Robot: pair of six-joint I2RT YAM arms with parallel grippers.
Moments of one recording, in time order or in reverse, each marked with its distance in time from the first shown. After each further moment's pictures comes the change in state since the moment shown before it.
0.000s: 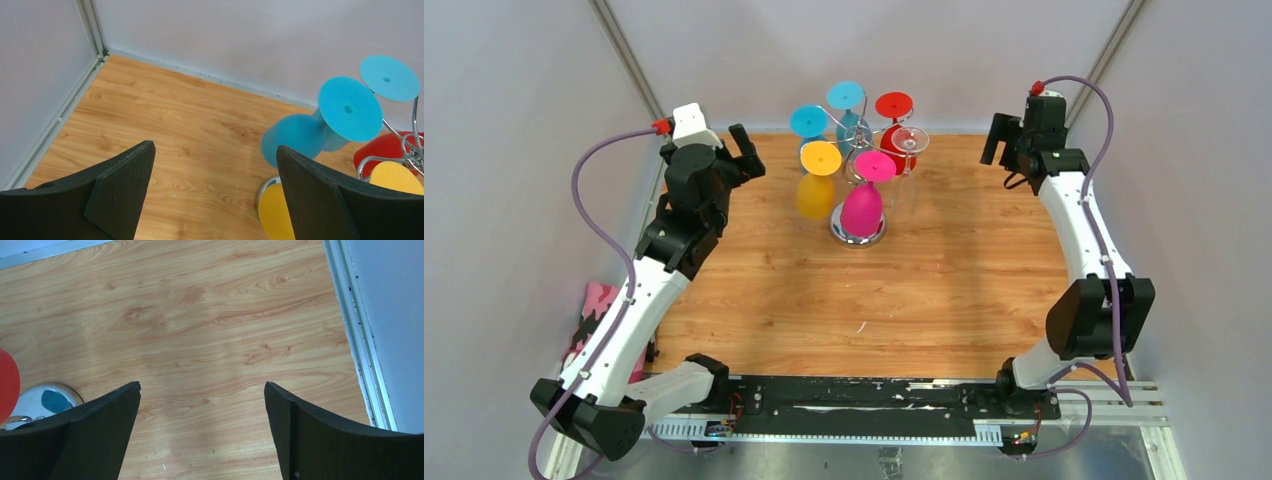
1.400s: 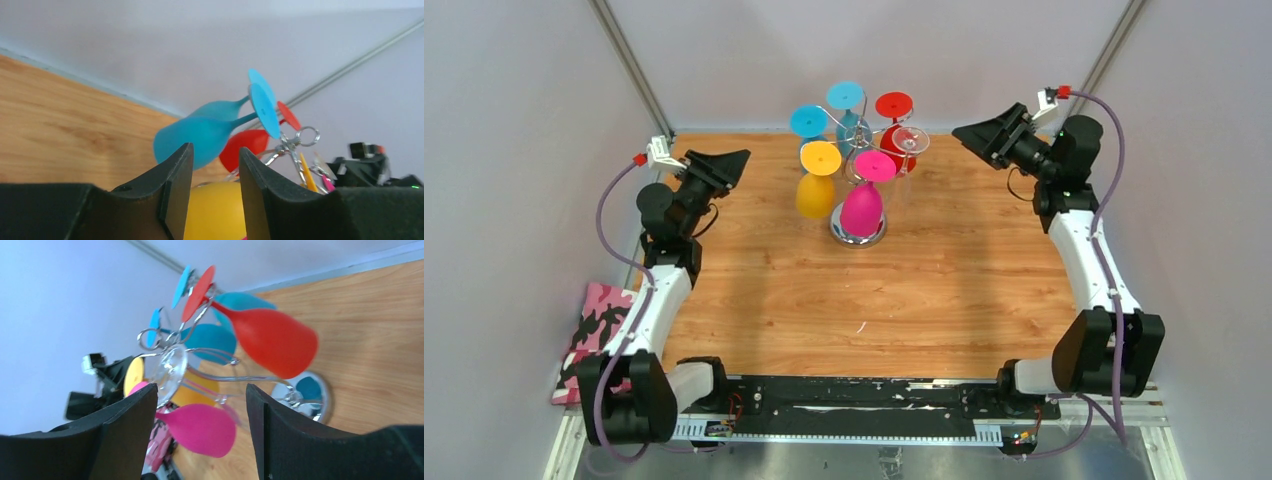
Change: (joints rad) left arm 0.435 0.020 -0.449 0.729 0.885 -0.551; right arm -0.117 -0.197 -0.337 0.718 -0.954 0.681
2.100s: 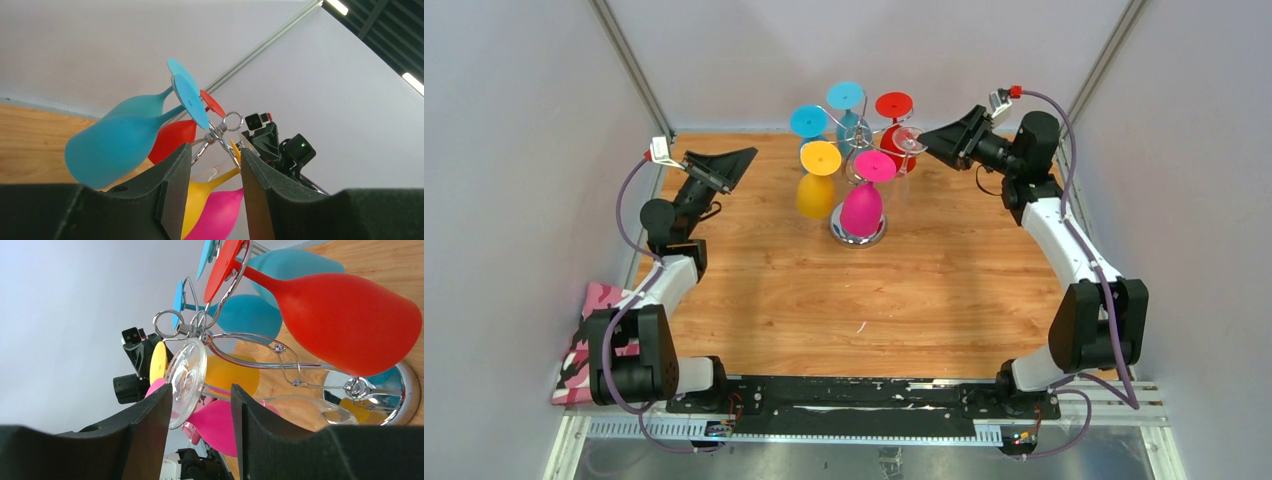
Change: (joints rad) left arm 0.055 0.224 -0.106 0.730 0.263 -0.463; right arm 0.177 0.117 0.017 0.139 -0.055 0.188
